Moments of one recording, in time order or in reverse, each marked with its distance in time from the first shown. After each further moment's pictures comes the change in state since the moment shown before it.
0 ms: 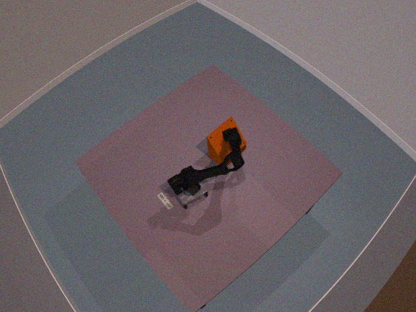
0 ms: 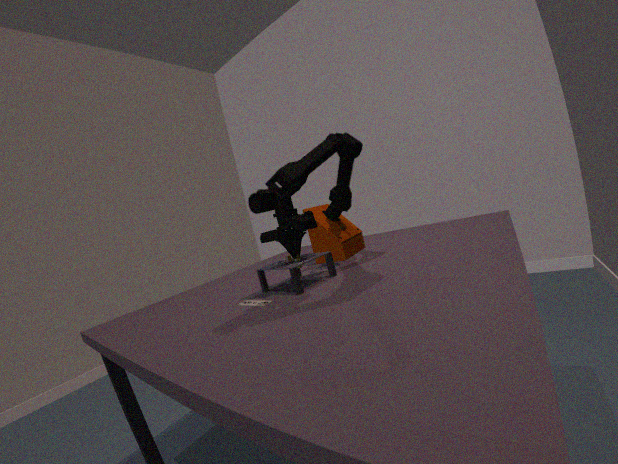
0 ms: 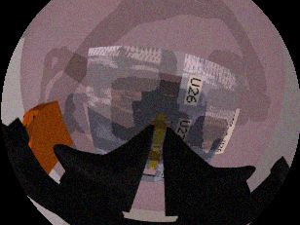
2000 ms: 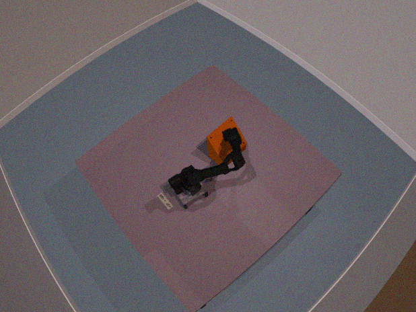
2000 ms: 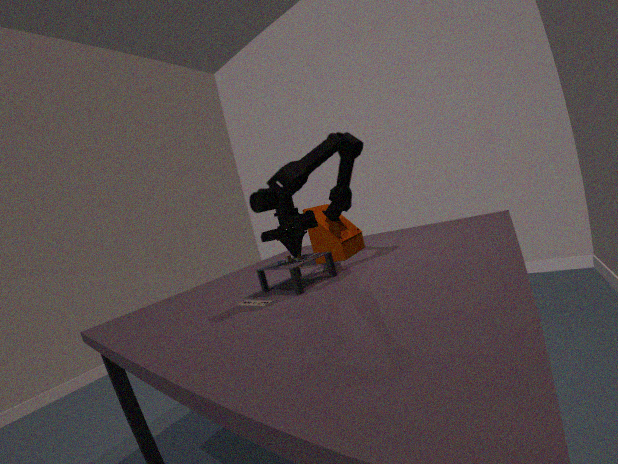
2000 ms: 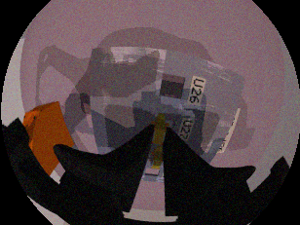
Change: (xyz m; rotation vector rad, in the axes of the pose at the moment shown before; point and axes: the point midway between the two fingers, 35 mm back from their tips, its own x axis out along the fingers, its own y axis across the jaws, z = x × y) arm -0.002 0.004 0.000 0.004 0.000 -0.003
